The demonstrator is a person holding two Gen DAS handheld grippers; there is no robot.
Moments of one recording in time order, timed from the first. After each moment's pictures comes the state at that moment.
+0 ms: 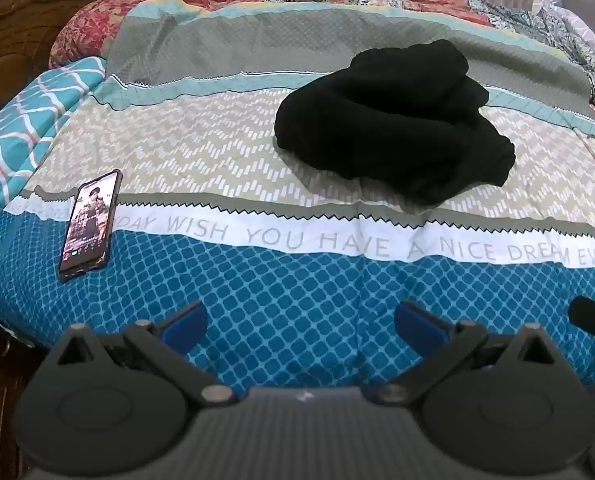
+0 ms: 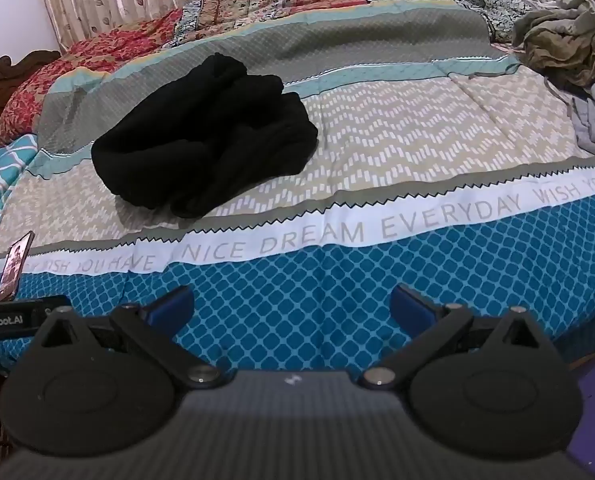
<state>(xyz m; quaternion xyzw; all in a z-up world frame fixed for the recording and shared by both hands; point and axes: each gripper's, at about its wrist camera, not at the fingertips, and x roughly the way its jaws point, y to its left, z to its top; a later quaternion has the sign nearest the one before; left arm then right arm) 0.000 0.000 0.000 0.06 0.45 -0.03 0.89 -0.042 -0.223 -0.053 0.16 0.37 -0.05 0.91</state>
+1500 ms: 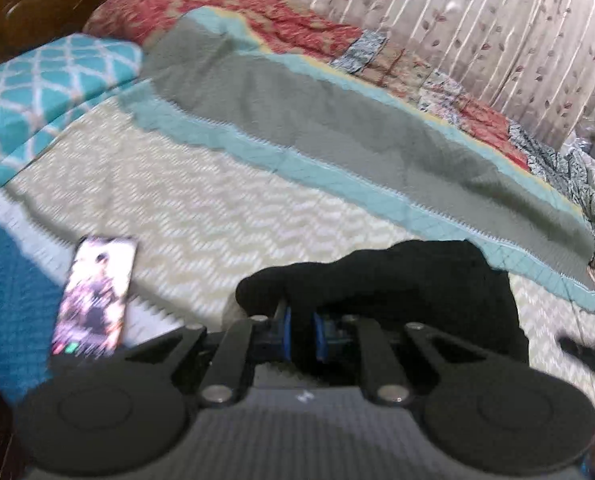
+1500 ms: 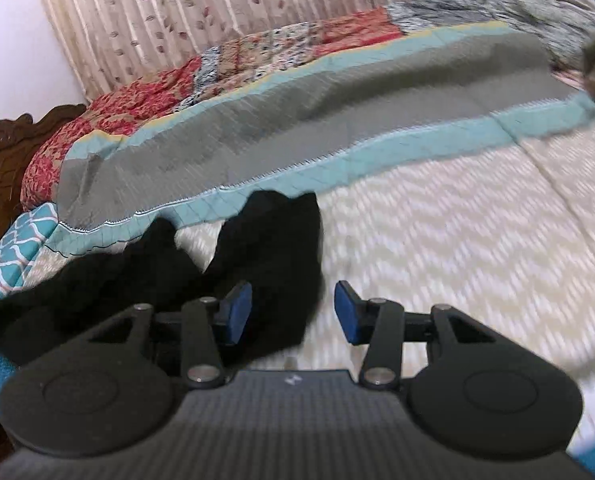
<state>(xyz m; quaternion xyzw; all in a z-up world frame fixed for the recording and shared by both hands) 0.090 0.127 0.012 -0.12 0.38 -0.03 0.92 0.112 -0.299 -0.055 0.20 0.31 0.03 0.93</state>
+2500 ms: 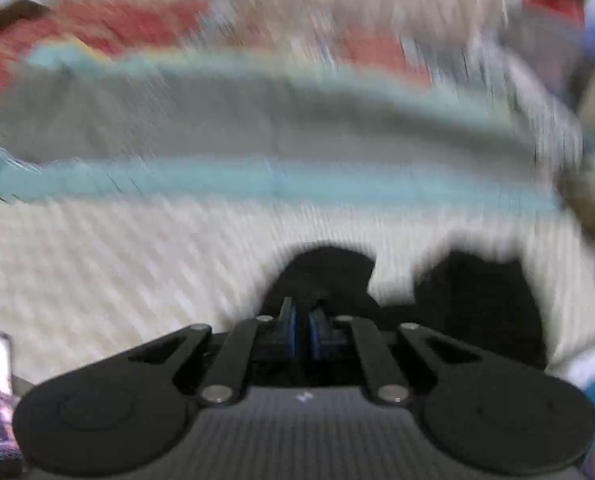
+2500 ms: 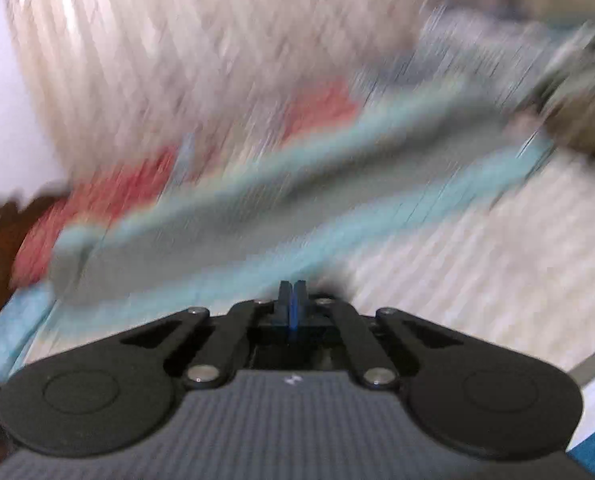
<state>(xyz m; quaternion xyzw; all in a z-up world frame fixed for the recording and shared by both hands) 0.153 0.009 0.040 -0.01 0.37 -0.16 0.91 0.056 -0.338 0.001 0.23 0.17 -0.07 0.96</state>
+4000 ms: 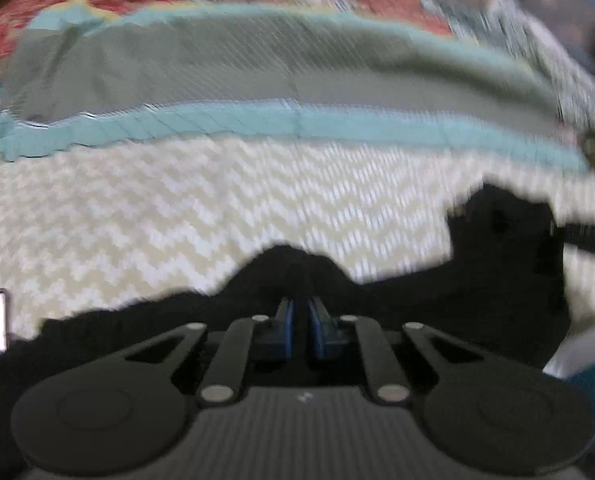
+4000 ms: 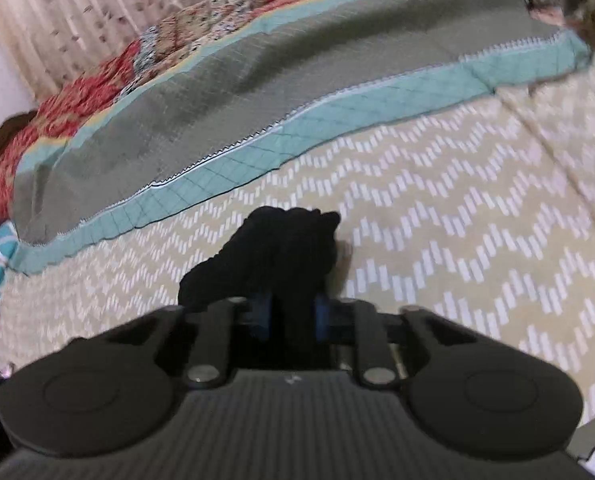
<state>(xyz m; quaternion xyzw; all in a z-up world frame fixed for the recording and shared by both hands) 0.158 0.006 -0.007 0.03 0.45 -0.14 0.88 0.174 -0.339 -0.083 0.23 0.36 -0.01 0.90</state>
